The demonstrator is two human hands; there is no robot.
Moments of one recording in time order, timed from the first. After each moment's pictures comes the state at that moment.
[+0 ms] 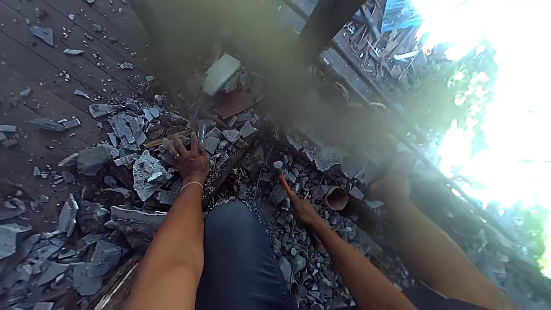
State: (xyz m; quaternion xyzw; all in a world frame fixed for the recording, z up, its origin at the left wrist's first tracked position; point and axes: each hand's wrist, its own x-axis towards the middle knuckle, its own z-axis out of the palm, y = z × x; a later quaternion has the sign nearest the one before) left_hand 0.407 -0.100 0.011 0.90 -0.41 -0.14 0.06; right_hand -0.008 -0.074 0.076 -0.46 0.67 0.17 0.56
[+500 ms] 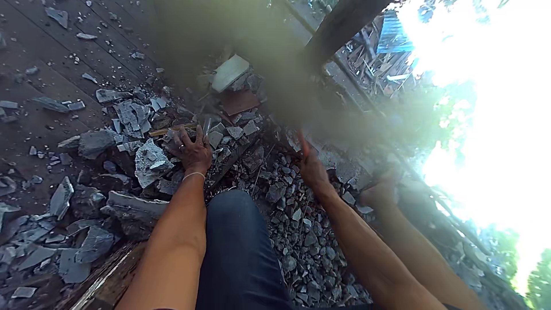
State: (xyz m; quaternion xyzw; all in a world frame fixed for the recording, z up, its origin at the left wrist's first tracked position) left_hand 0.407 -0.093 0.006 0.89 -0.42 -0.14 0.08; right_hand 0.052 -0.199 0.140 -0.67 0.69 0.13 0.25
